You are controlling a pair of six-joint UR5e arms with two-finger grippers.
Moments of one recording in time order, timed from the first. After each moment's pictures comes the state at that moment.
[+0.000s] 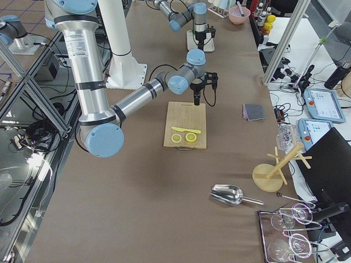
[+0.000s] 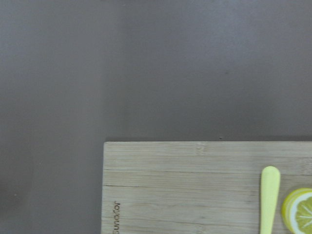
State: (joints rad) left arm -0.74 -2.17 -1.66 -1.77 -2.03 -0.93; right arm 0.97 -1.41 1.96 -1.36 2.21 0.93
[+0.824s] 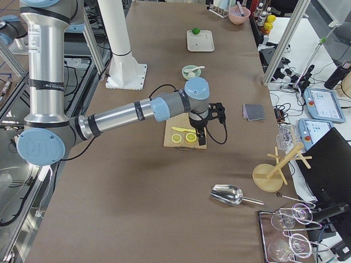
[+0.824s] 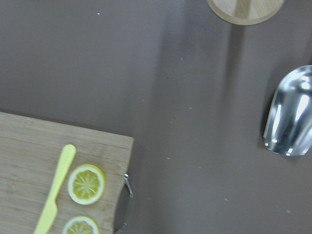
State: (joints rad) left arm -1.35 -1.76 -1.83 -1.49 -2.31 -0.05; right arm 1.43 -1.63 1.94 -1.57 2.35 0.12
